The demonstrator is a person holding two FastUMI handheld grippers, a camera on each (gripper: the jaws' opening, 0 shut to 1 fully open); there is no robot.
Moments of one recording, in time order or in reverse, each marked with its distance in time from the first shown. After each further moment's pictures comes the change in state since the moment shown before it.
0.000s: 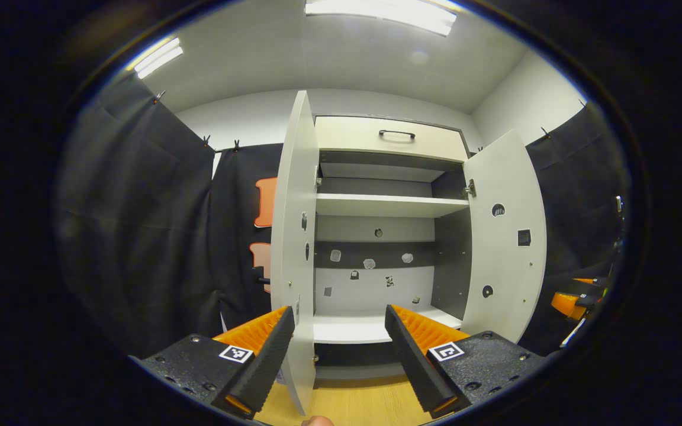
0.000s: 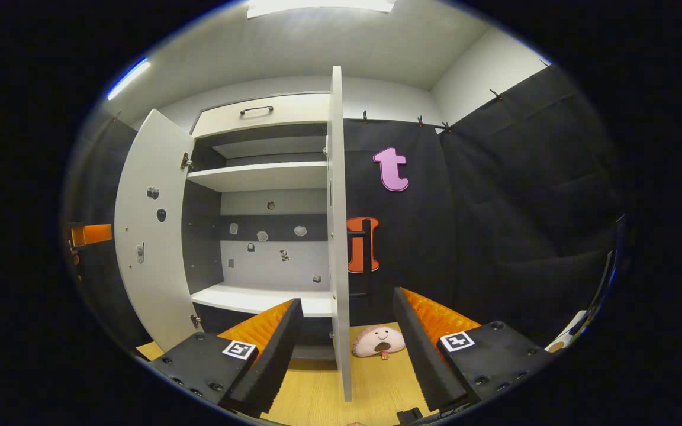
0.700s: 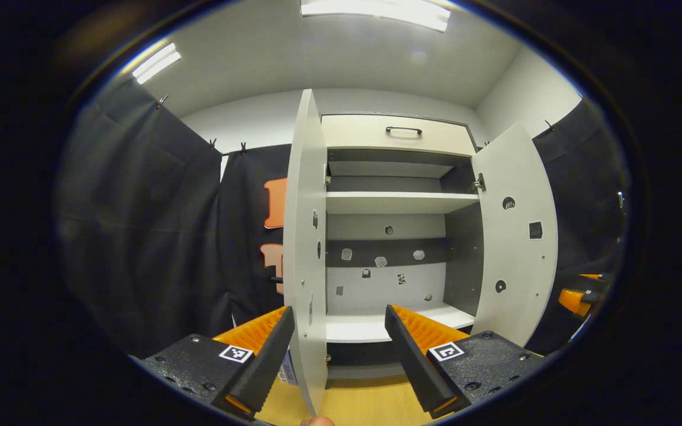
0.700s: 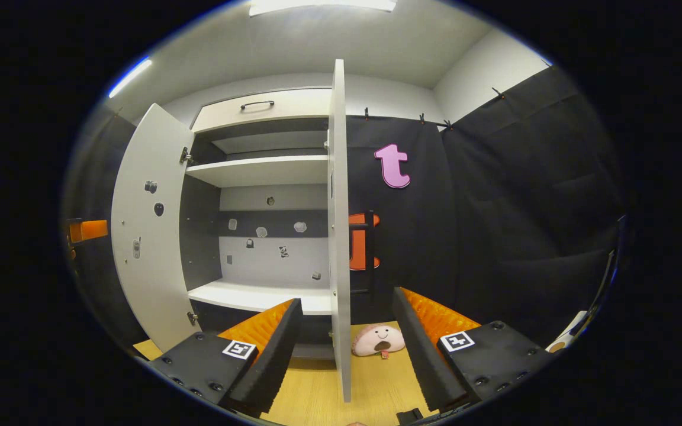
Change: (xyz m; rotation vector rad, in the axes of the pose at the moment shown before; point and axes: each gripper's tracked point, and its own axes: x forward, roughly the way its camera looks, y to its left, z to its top) left arm 0.000 0.013 -0.002 0.037 -0.001 0.053; right arm 0.005 0.002 -0.003 -0.009 0.003 -0.006
